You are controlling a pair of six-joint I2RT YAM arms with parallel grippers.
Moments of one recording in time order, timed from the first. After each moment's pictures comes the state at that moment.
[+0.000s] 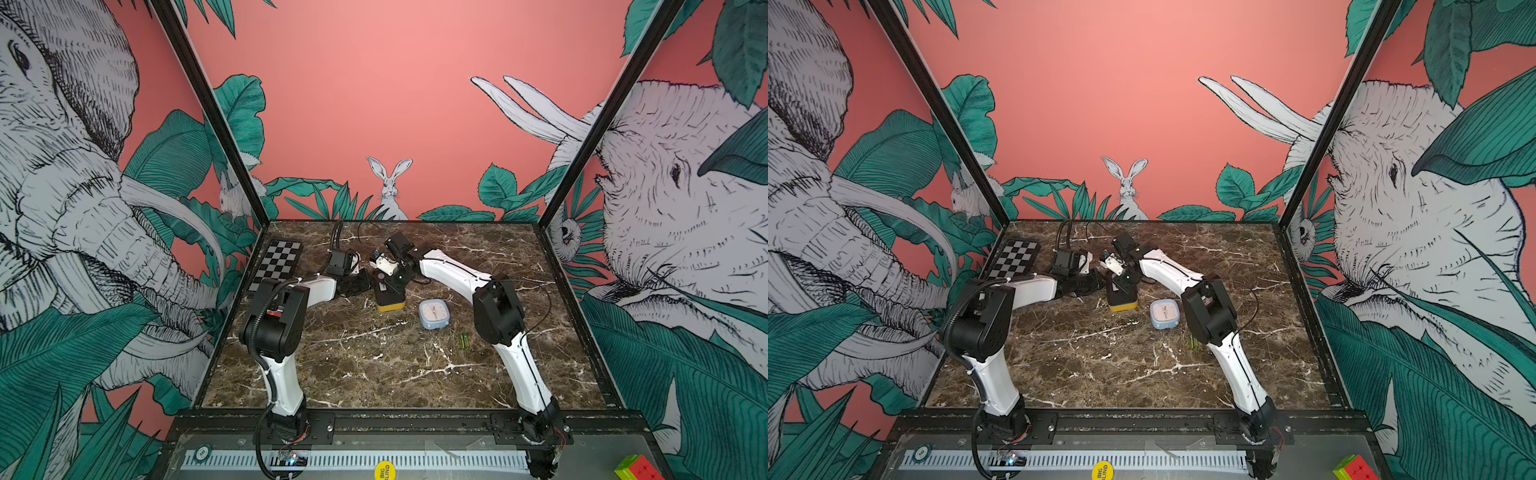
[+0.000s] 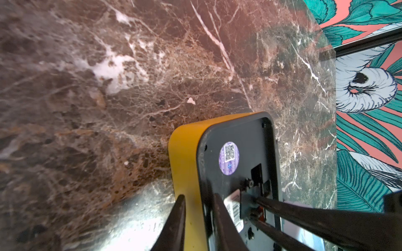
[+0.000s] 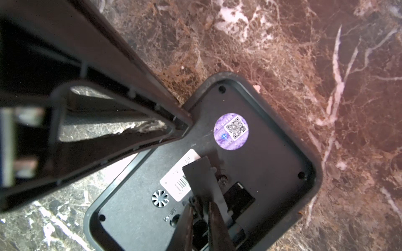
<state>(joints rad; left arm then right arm) -0.32 1.87 1.04 -0.02 0.40 -0.58 0.71 2.33 2.01 -0.83 -0.16 -0.29</state>
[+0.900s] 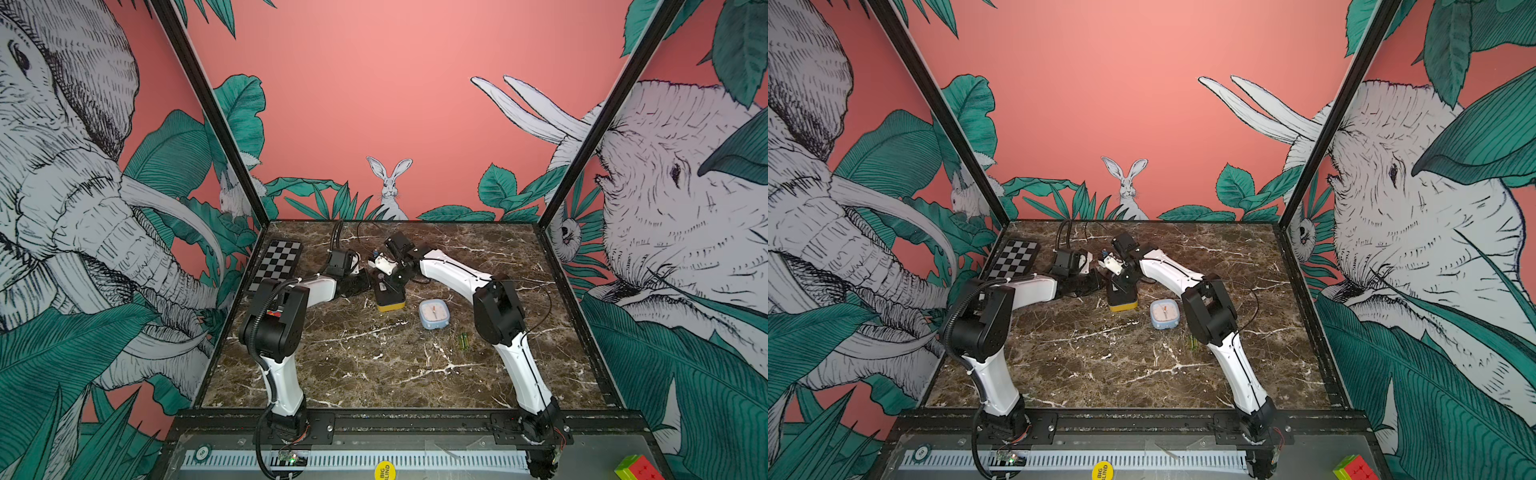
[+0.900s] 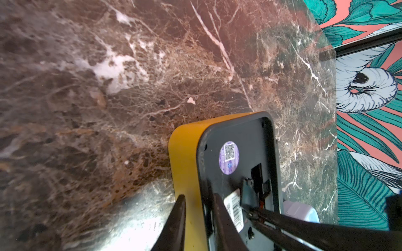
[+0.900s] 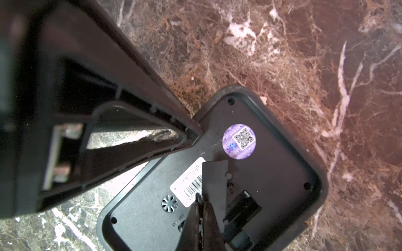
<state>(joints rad) -0.32 1.87 1.04 -0.02 0.39 -0.58 0.71 2.33 2.01 -0.80 -0.20 -0.28</state>
